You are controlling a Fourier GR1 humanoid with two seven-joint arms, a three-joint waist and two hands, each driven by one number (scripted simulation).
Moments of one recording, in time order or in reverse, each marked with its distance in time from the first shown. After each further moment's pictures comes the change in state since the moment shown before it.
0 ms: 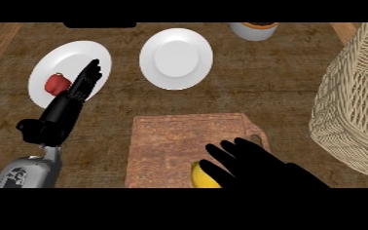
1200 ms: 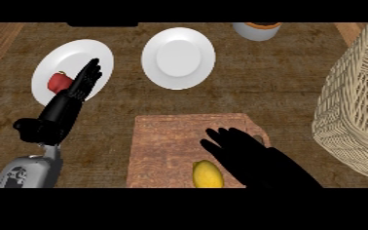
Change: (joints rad) left arm -0.004 -0.047 0.059 0.004 -0.033 -0.070 -0.004; right arm 0.204 0.109 -0.010 0.161 0.259 -0.058 -0.271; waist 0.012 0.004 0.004
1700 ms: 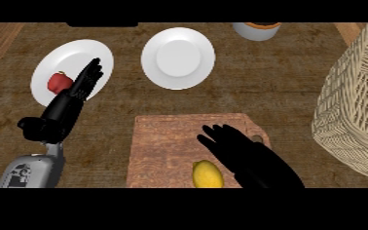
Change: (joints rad) left arm -0.010 -0.029 0.027 0.026 -0.037 -0.026 -0.020; right arm 0.093 0.050 0.019 0.175 0.214 -0.108 -0.261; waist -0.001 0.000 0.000
